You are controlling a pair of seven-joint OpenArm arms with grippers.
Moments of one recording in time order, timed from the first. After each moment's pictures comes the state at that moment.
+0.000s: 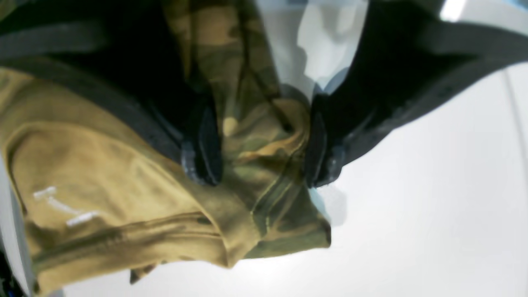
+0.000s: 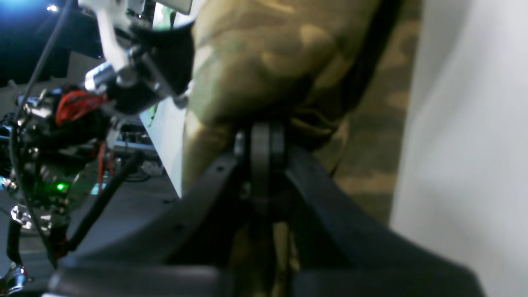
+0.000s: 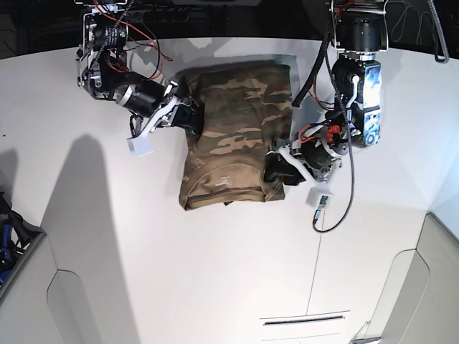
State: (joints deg) left arm -2.8 -7.3 -2.9 78.1 -25.2 -25.2 40.1; right arm -9.6 -1.8 6.8 81.9 54.0 34.1 -56.4
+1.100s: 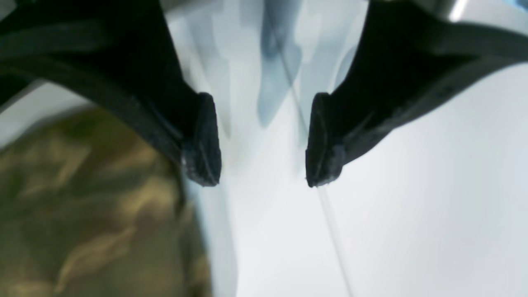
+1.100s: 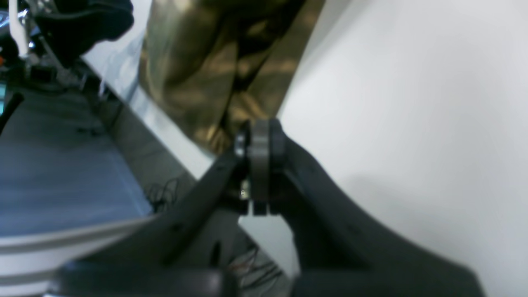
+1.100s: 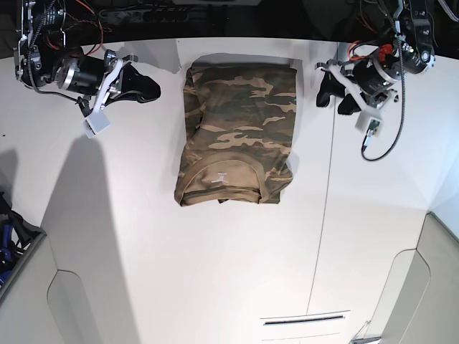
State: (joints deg) left arm 28.1 -14.7 -17.5 108.8 -30.7 -25.4 48.7; right arm -19.2 18.7 6.7 99.7 59.4 33.9 -65.0
